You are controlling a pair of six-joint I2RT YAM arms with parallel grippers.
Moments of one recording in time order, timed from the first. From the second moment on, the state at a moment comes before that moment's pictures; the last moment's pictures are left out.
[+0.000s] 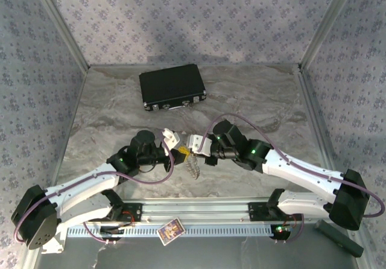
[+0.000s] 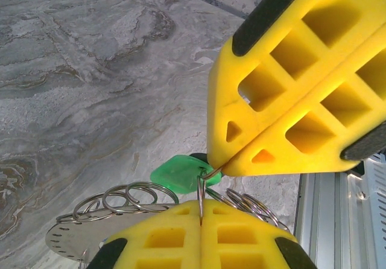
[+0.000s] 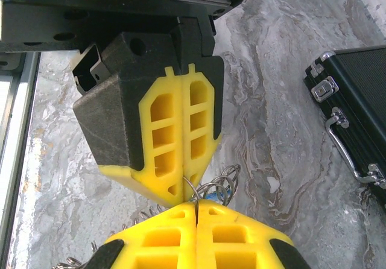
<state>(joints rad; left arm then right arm) -0.81 0.97 0.48 0.07 0.44 -0.09 0.95 1.13 0.83 -0.30 -0.22 -0.53</state>
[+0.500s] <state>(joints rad) -0.82 0.97 0.48 0.07 0.45 -0.09 0.95 1.13 0.83 -0.34 -0.23 -0.56</state>
